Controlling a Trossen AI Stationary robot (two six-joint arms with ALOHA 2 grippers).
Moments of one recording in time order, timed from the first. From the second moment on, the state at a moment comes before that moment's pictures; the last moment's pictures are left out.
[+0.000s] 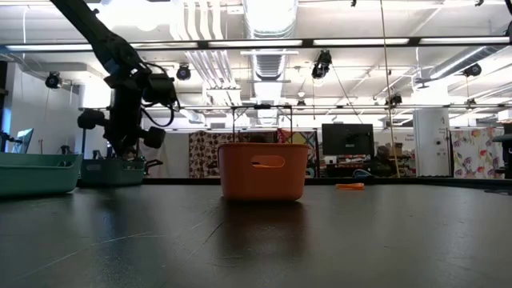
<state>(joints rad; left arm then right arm) 0.87 1.50 0.83 -0.57 -0.73 -0.80 0.09 1.68 2.20 -1.57 0.46 0.74</state>
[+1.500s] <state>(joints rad) 0.30 1.13 0.85 -0.47 -0.38 -0.69 0.07 1.66 1.71 -1.51 0.59 0.28</state>
